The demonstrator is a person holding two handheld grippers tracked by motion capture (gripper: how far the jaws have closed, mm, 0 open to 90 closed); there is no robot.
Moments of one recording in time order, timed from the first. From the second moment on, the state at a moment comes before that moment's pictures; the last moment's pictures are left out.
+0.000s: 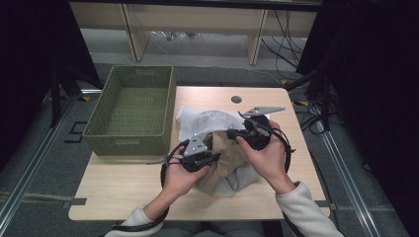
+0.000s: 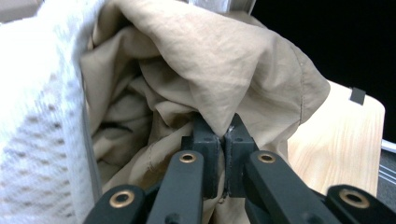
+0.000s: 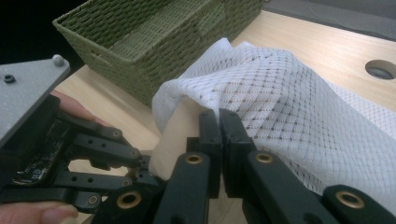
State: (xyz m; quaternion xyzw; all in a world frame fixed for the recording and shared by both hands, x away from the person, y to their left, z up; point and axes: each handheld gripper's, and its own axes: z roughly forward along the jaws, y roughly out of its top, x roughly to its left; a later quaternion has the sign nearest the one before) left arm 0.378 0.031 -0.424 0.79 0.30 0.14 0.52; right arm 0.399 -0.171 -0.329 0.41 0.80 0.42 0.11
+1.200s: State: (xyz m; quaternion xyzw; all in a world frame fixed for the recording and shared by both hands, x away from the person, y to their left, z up) left arm 0.396 0.032 -0.394 0.75 0.32 0.18 0.56; right arm 0.390 -0.176 -0.311 0.39 0.79 0.46 0.11
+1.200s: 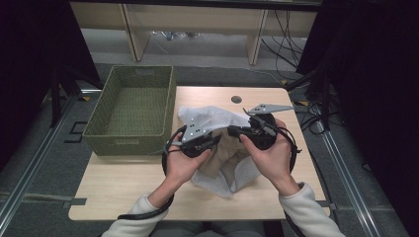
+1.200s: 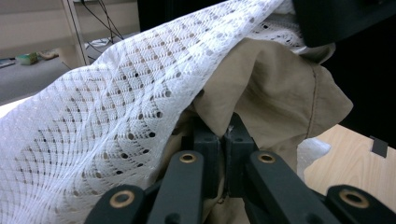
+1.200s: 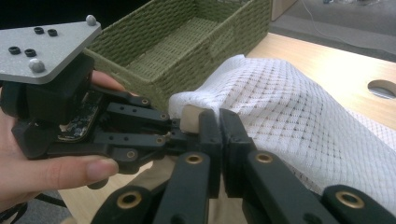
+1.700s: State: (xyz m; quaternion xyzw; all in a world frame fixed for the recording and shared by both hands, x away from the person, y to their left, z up) left arm 0.375 0.038 -0.362 0.74 0.29 0.20 0.57; right arm 0.373 -0.175 -0.291 0.37 0.78 0.49 0.12
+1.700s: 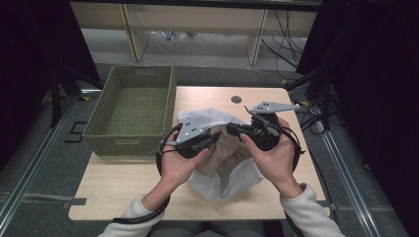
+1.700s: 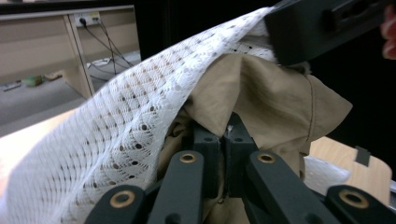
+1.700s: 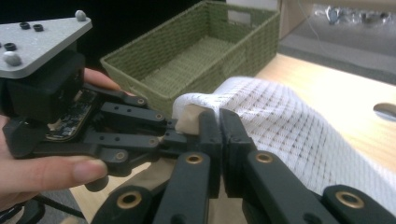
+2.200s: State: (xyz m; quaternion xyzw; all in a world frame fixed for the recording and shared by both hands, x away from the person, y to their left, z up) left arm 0.426 0.021 -0.410 0.80 0.32 0.19 0.47; right arm 0.407 -0.175 -0.331 0.42 0.79 0.43 0.11
